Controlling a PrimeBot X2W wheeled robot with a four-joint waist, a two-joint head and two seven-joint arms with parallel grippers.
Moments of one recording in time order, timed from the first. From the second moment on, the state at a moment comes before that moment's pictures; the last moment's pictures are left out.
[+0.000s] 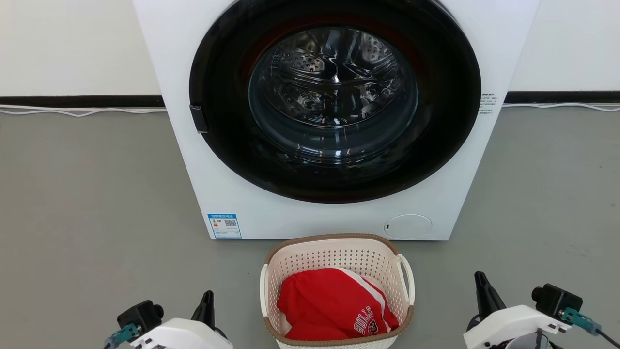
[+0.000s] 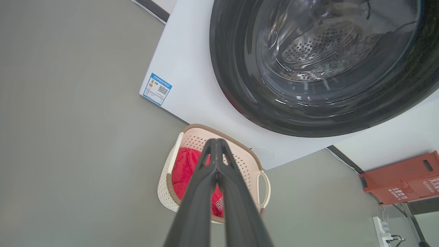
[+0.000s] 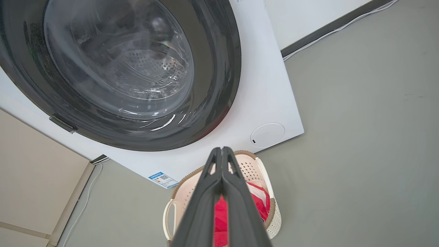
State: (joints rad) left arm -0.13 0.03 -0.15 0.60 -0.76 0.01 -0.15; right arm -0.16 -0.04 -0.03 0.65 0.53 0.12 -0.14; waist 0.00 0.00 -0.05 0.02
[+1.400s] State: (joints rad) left arm -0.11 0.03 -0.04 0.45 -1.16 -0.05 -0.03; right arm -0.12 -0.04 -0.08 0.48 1.04 0.12 -0.03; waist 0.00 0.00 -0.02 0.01
